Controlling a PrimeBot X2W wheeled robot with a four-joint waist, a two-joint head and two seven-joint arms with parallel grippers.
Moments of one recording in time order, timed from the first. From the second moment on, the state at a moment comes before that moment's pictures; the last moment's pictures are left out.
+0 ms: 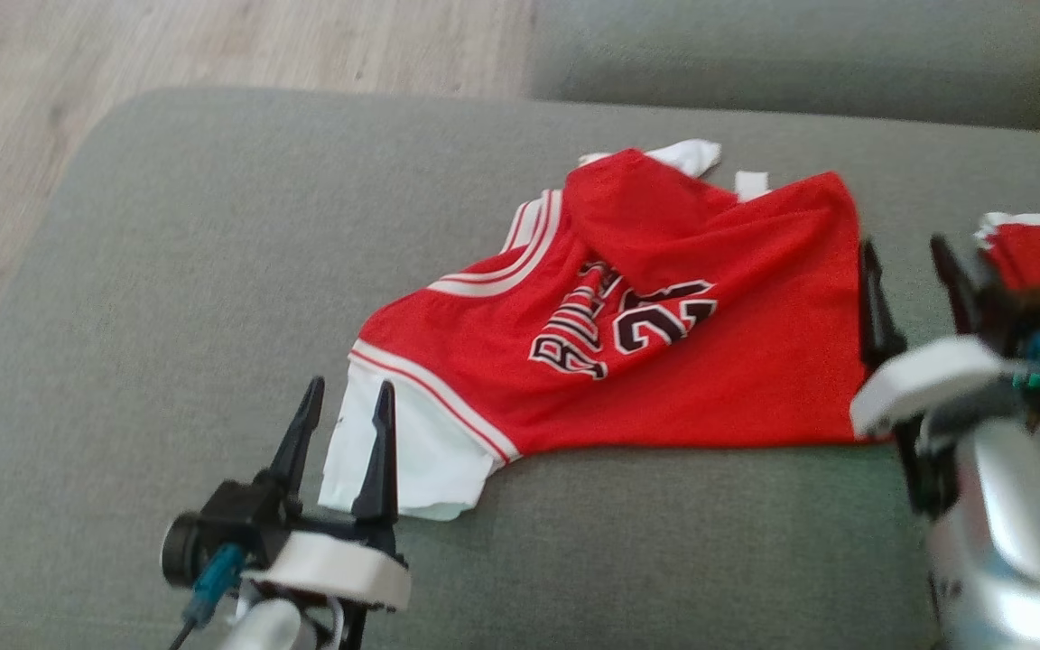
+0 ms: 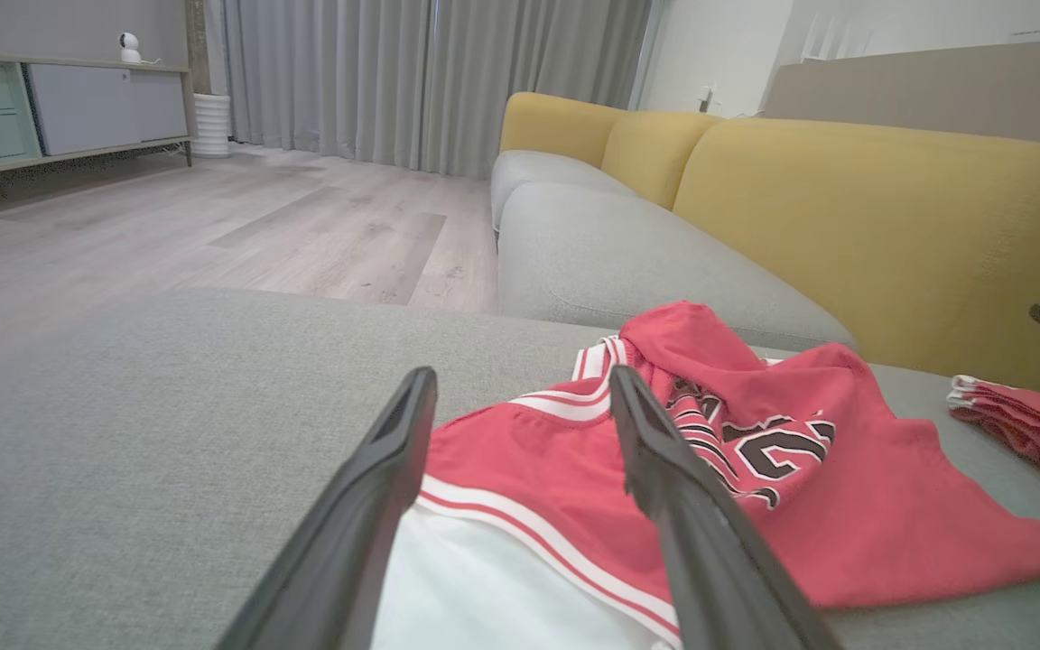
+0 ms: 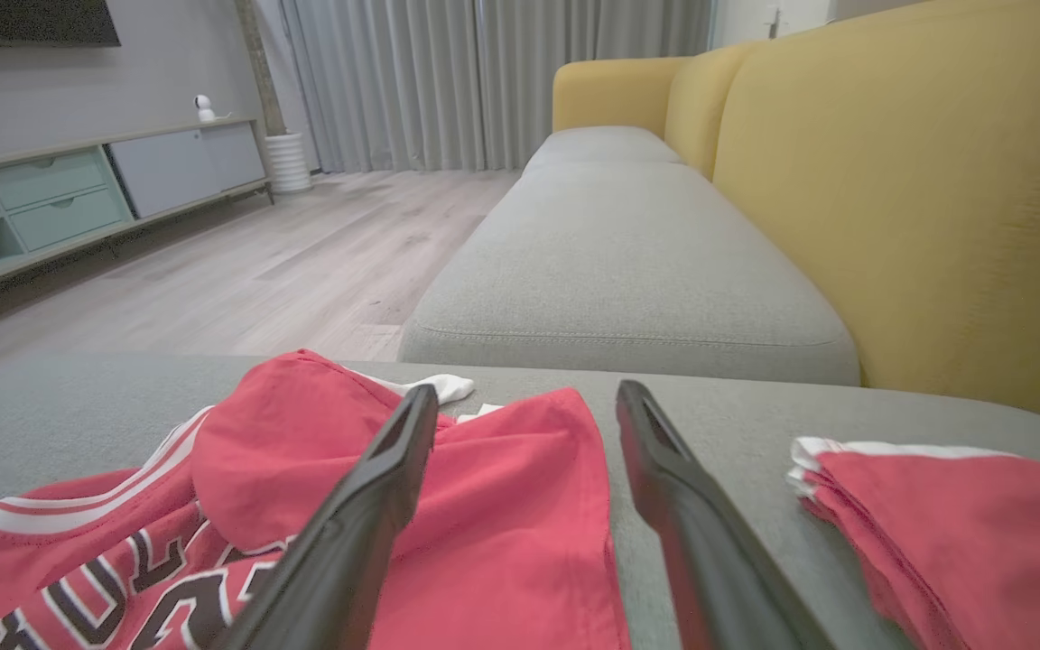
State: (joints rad) left arm -0.15 0.25 -0.58 0.15 -0.55 0.21 -0.23; right arm -0.44 -0.11 -0.07 0.60 0.06 0.12 -0.12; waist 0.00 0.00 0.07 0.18
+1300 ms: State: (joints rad) left arm 0.00 0.28 -0.55 0.19 -0.60 0.23 -0.23; right arm 0.11 -0.04 0.04 0.14 0.18 0.12 -0.07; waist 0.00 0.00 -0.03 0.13
